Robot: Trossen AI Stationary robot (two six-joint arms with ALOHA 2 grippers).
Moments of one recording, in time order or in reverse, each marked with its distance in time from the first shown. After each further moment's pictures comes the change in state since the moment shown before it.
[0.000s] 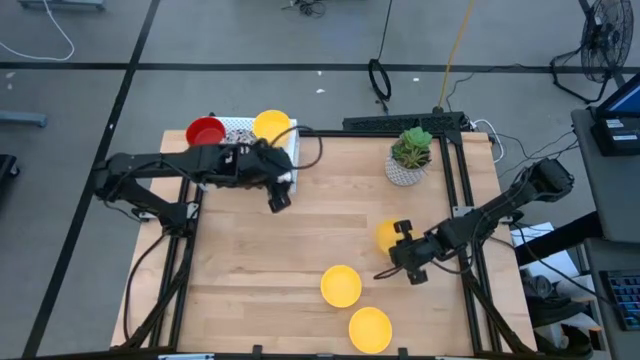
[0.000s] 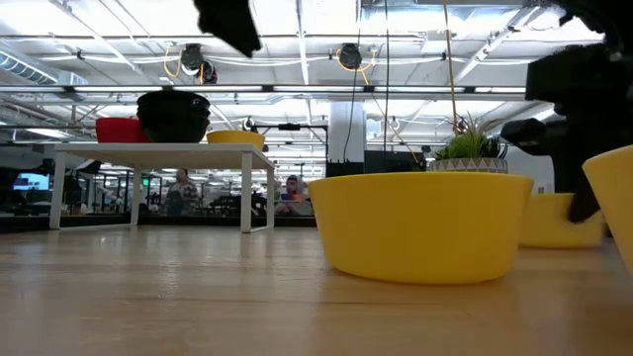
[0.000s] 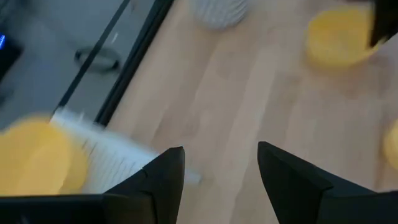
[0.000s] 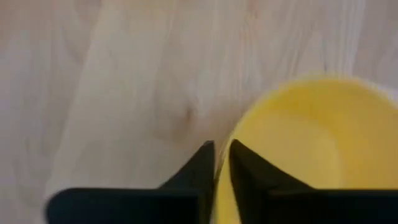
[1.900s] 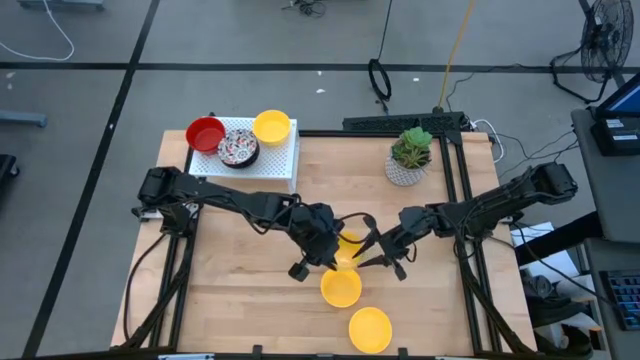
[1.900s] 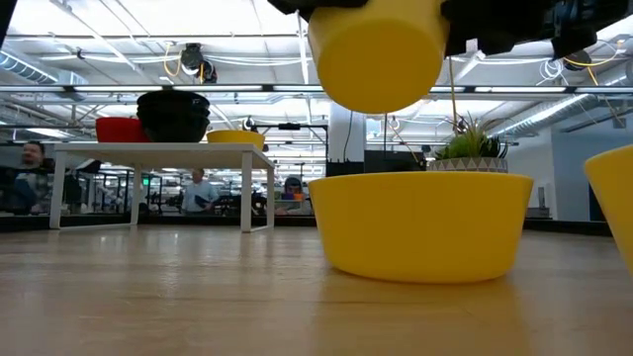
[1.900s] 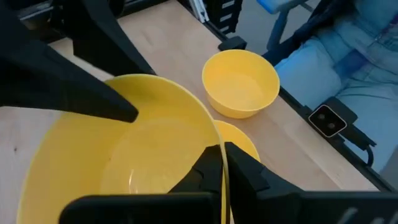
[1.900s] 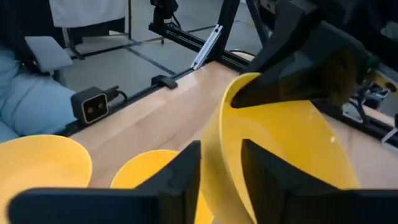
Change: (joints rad) left arm -0.198 0.382 -0.002 0.537 0.745 0.439; right arm -0.247 -0.011 0.003 0.852 -0.454 -0.470
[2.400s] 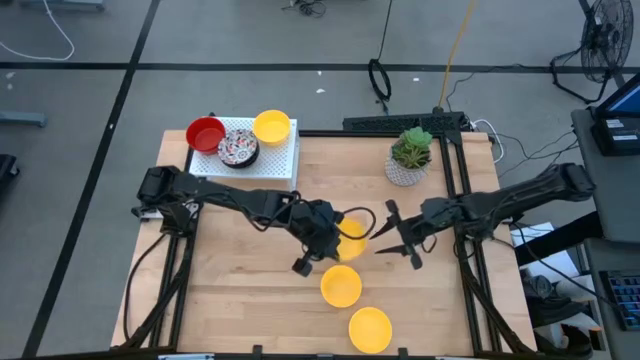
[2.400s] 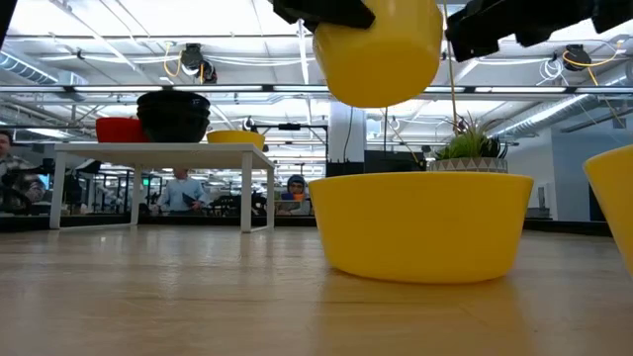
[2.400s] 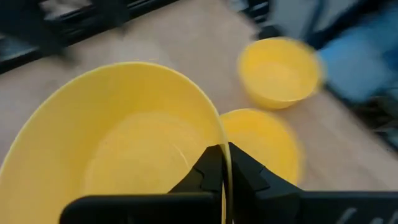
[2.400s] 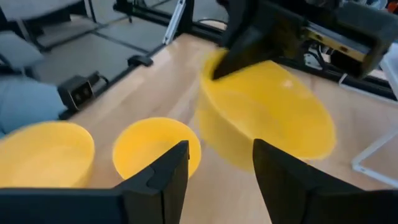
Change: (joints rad) left arm 0.015 -0.003 0.002 -0.015 -0.112 0.031; right arm 0.002 -0.316 -0.002 -0.396 0.150 0.132
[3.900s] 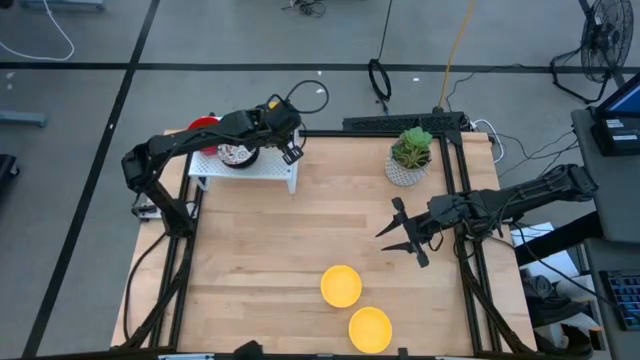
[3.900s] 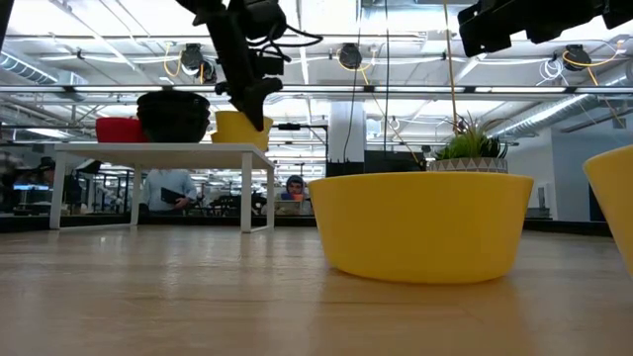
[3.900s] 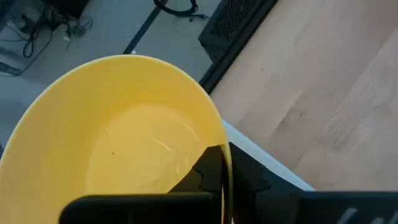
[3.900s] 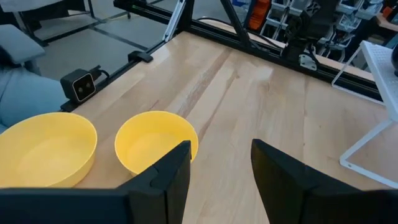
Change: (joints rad) left arm 0.612 -0.147 0.002 -0.393 -0.669 -0.304; right arm -0.002 -0.081 -0.001 -0.091 0.010 -0.043
